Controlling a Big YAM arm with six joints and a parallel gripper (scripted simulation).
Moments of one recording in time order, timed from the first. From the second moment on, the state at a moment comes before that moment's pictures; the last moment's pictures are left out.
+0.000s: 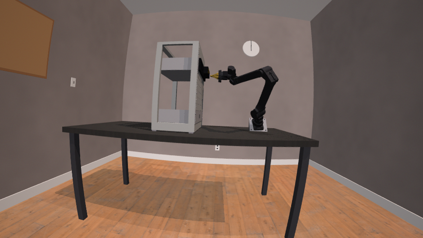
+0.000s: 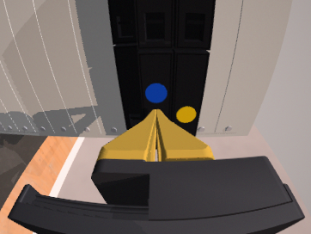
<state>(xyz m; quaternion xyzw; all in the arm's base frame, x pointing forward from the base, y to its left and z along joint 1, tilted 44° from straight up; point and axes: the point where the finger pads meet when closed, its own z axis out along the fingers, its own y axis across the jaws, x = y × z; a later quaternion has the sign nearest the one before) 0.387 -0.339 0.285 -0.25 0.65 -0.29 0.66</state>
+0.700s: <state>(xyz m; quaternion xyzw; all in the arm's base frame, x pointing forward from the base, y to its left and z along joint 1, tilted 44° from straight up) 0.399 -0.342 0.286 -0.24 0.65 -0.30 0.66</state>
